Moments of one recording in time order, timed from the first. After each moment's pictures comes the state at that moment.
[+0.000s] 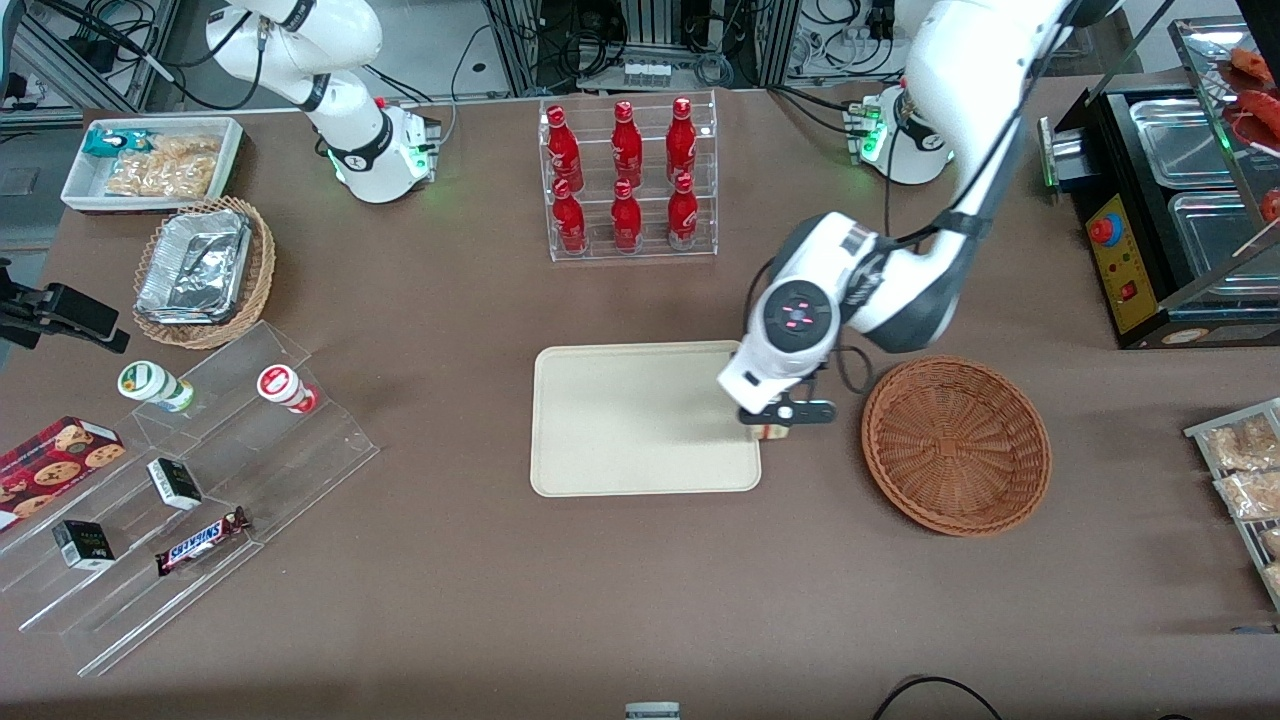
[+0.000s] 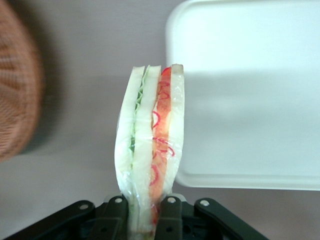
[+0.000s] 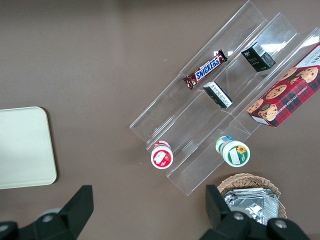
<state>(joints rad) -0.39 0.52 -0.25 -1.63 0.08 1.91 -0.65</state>
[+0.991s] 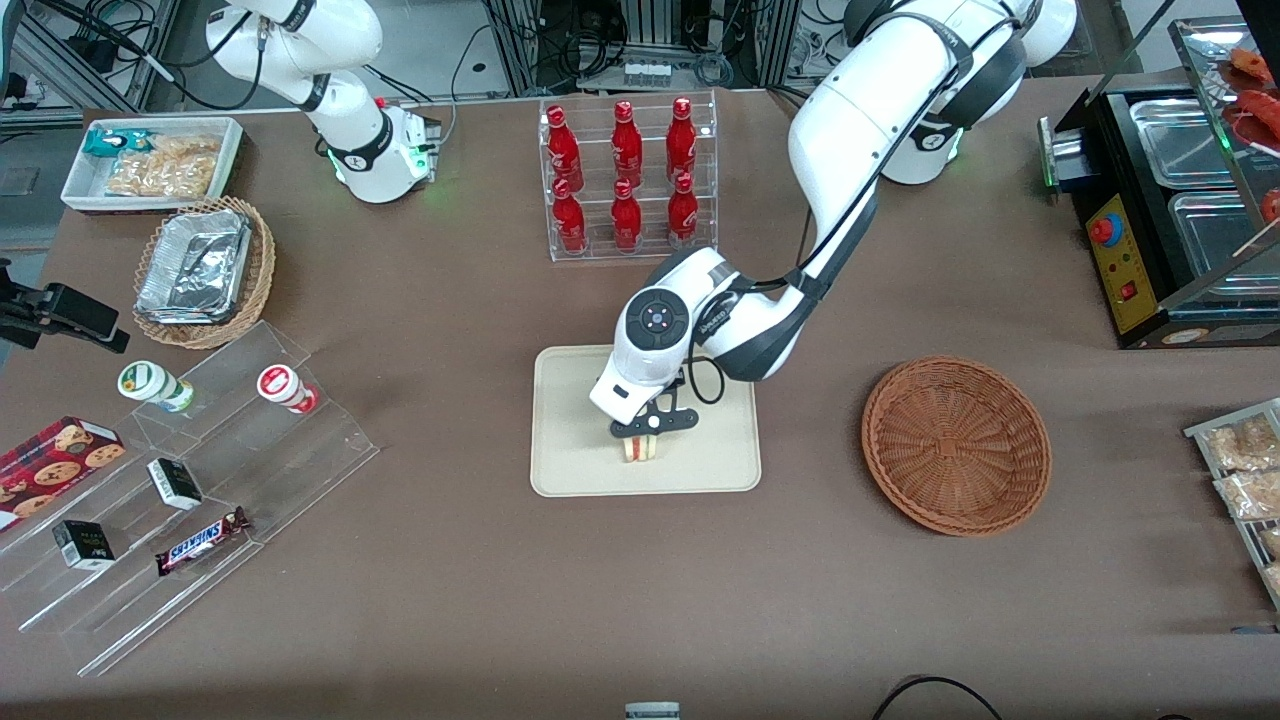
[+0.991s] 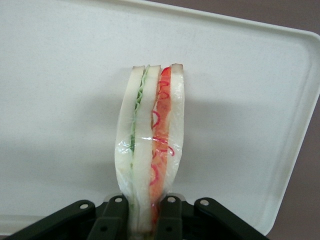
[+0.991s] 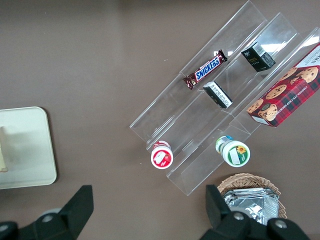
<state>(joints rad) -0.57 0.85 -0.28 -1.31 0.07 2.15 -0.95</state>
